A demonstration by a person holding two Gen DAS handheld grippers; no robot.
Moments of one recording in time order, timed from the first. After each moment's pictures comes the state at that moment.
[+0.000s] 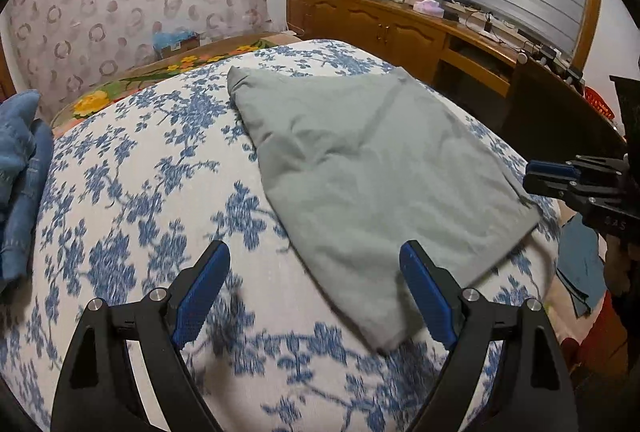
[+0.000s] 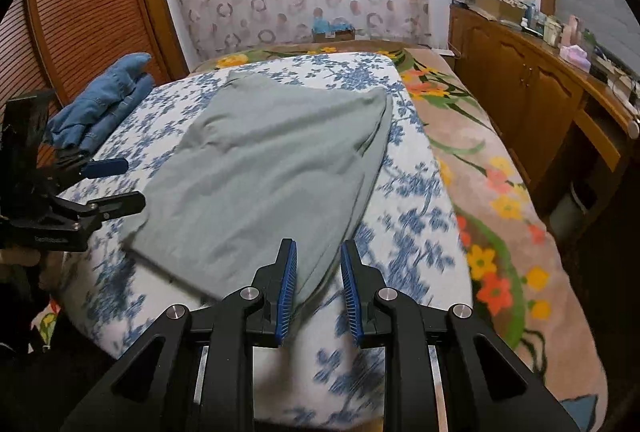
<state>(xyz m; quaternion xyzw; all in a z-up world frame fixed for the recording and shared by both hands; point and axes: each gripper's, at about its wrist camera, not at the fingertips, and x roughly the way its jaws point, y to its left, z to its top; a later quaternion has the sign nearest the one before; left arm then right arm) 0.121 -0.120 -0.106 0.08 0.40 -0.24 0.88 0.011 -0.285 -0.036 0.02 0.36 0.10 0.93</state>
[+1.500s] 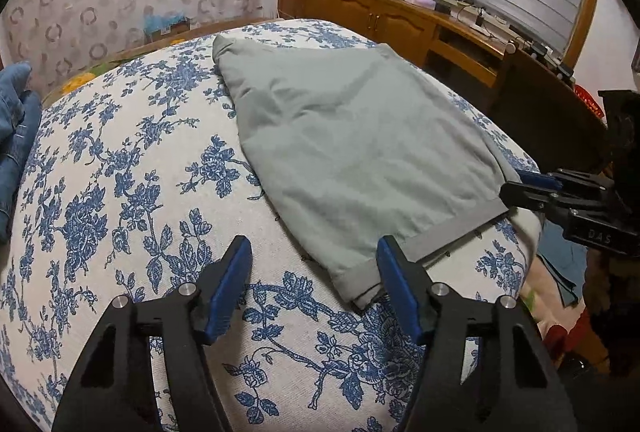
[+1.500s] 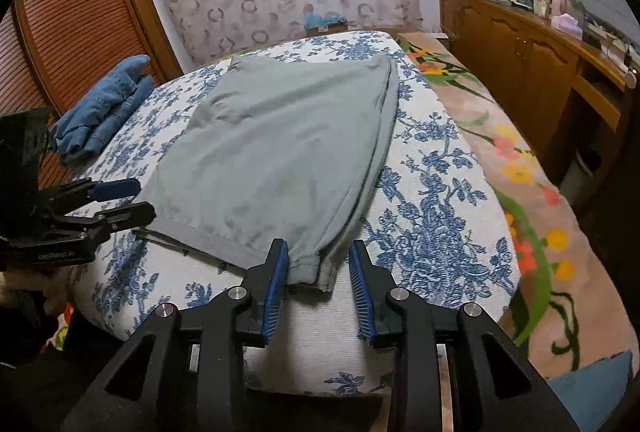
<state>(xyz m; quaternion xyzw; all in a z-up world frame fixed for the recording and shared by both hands) 0.103 -0.120 -0.123 0.06 0.42 -0.26 0.87 0.005 -0.265 -0.061 0.07 0.38 0.09 0.92</state>
